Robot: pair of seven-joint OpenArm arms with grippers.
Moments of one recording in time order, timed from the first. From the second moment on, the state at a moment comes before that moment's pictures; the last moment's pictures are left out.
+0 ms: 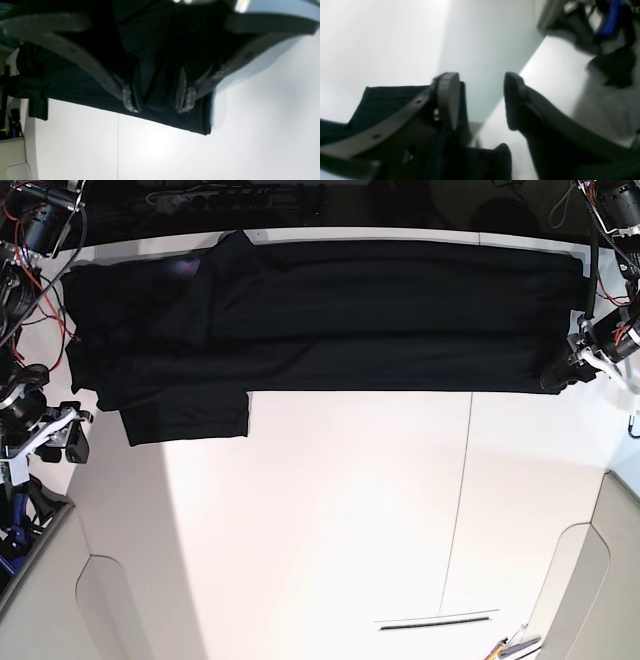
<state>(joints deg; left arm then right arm) 4.9 -27.0 -34.4 70.1 -60.8 -35.3 63.3 4.8 18.8 27.0 87.4 26.8 29.0 -52.9</state>
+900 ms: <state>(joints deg) 4.9 -27.0 -34.4 70.1 -60.8 -35.3 63.3 11.7 18.8 13.6 67.4 31.3 28.9 -53.1</state>
